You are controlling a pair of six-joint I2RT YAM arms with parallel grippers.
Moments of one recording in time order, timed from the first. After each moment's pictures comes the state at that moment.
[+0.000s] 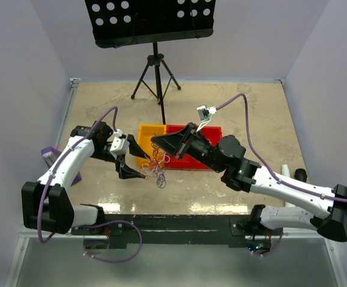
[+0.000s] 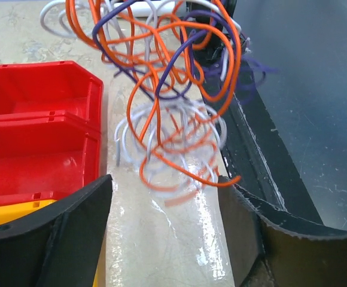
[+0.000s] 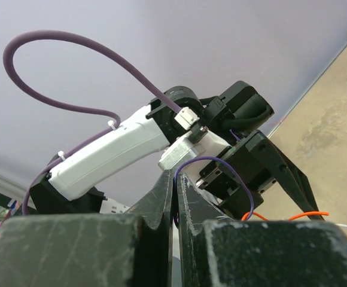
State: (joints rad) left arm -0.15 1.30 0.98 -1.32 1.43 1.62; right arm 1.08 1.10 0.94 0.38 0.06 0.88
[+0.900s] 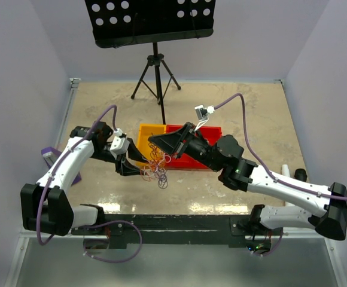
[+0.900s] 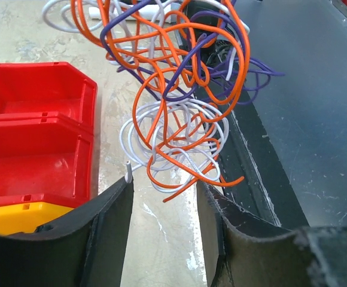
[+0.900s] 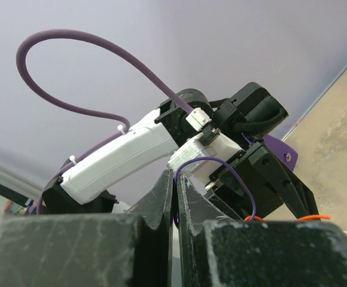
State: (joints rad) left arm -0.15 1.29 0.98 -1.32 1.44 1.56; right arm 1.08 1.13 0.94 0.43 0.03 0.92
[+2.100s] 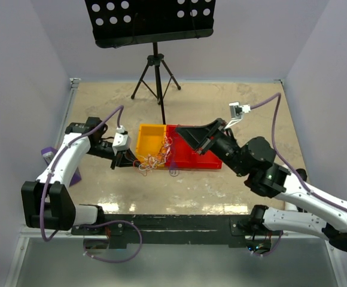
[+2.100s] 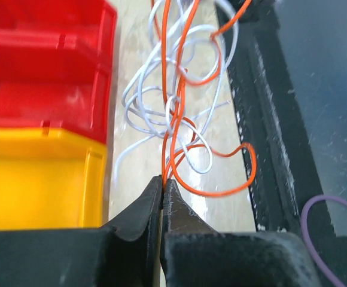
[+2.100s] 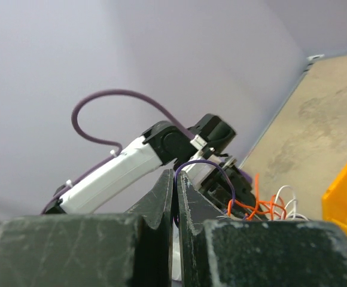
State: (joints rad) left arm -0.08 1.32 1.03 -1.32 1.26 1.50; right arm 1.07 0.92 1.00 0.17 0.22 0.83
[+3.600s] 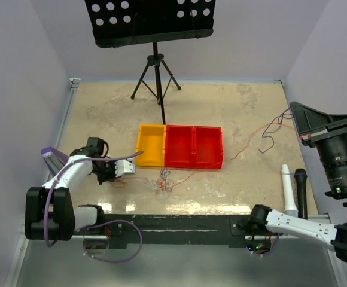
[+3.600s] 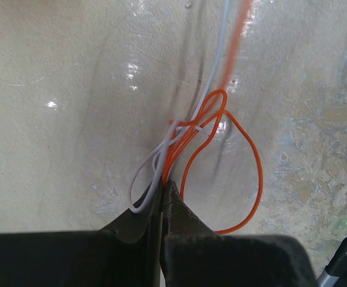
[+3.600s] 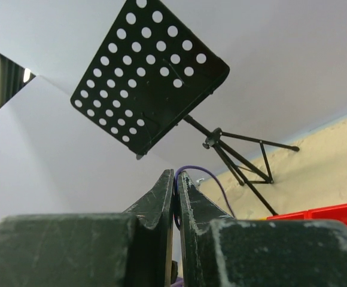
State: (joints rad) left arm -0.02 1.23 0.61 -0.79 0.38 1.34; right arm 1.05 0.66 1.56 -0.54 0.88 0.65
